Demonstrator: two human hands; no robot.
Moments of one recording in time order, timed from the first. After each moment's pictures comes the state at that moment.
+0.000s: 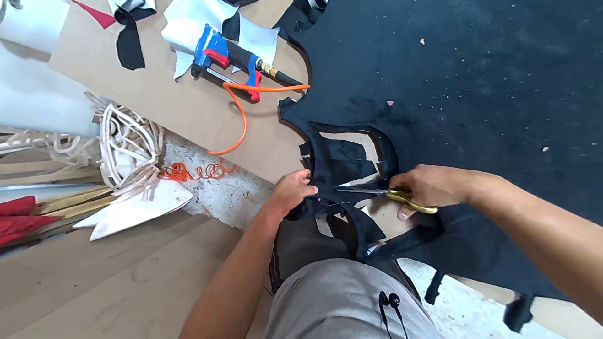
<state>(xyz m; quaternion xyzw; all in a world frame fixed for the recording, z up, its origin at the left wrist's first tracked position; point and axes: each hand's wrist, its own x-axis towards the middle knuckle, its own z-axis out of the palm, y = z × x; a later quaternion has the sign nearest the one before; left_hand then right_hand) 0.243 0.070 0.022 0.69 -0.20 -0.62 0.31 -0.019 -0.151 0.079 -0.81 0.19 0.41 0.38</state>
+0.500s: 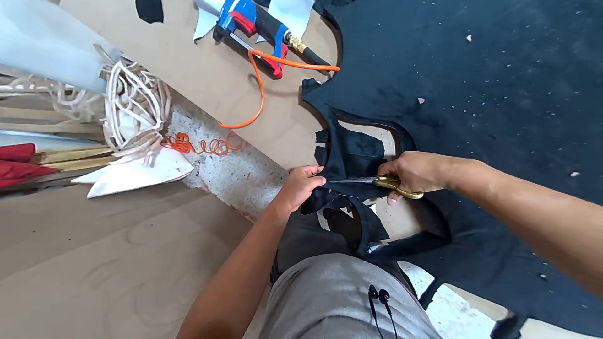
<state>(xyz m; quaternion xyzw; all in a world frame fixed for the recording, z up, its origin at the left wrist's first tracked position) 0.232 0.092 0.013 0.67 -0.15 -0.59 0.42 0.041 -0.159 0.042 -0.85 0.07 0.41 0.32</state>
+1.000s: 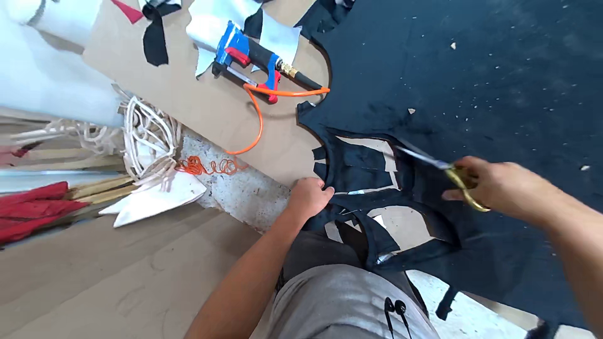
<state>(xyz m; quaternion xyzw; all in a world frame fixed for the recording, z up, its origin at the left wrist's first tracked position) 0.241 0.042 0.033 0.82 -0.33 -0.47 0.01 -0.068 -0.186 0.083 -0.83 0.42 0.23 0.29</state>
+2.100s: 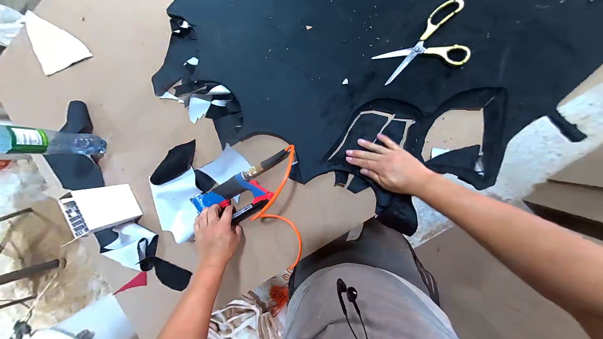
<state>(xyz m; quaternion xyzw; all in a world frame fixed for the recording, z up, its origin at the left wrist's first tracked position) 0.639 -0.087 0.026 0.52 -0.84 0.00 -0.13 0.133 0.001 -0.035 -0.81 0.53 -0.13 0.20</state>
